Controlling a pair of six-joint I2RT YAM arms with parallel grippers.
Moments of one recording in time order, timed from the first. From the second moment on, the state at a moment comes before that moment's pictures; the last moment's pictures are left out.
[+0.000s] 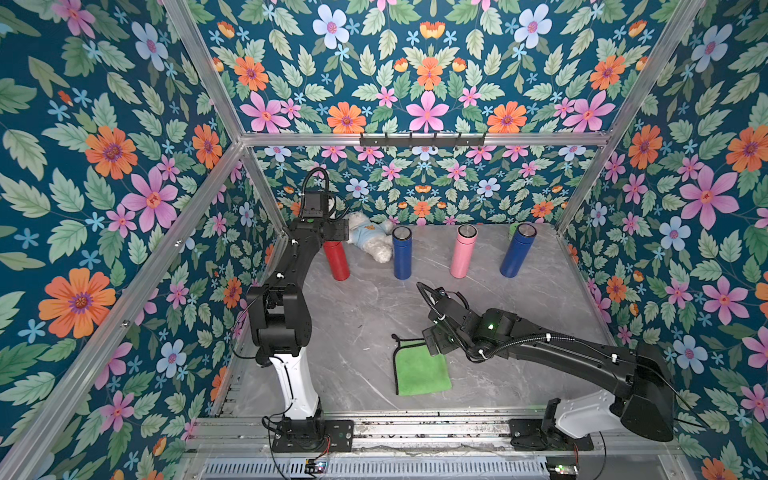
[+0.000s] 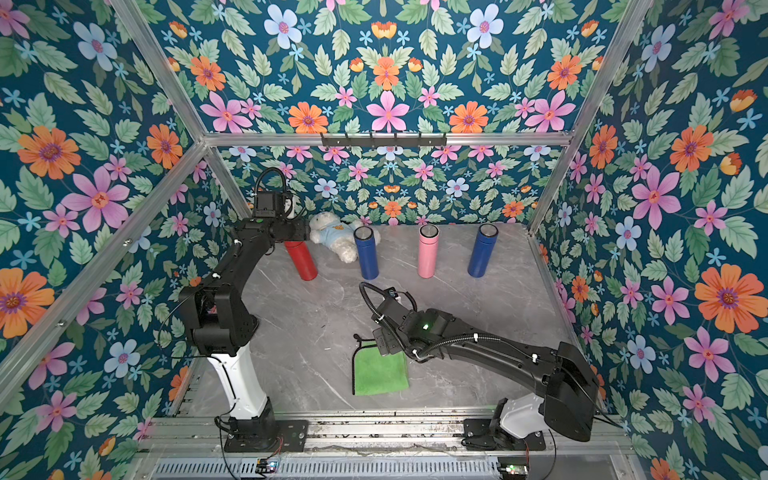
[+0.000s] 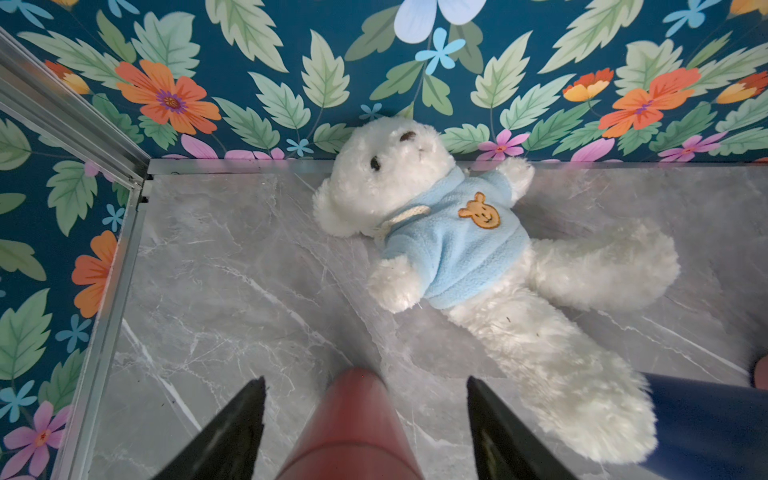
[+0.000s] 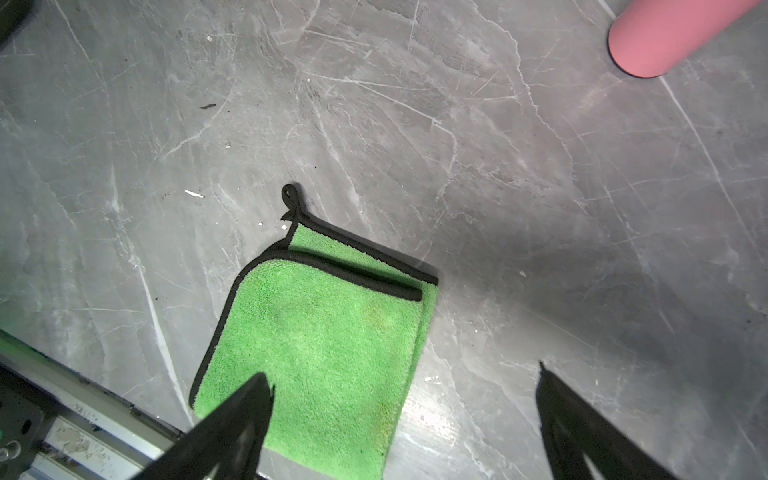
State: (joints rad) left arm -0.07 1.97 1.82 -0.61 0.01 -0.02; right arm 1.02 1.42 1.12 -0.75 0.27 0.53
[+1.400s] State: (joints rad) left arm -0.07 1.99 1.90 -0.78 0.03 0.01; right arm 1.03 1.44 1.15 -0.78 0.26 0.55
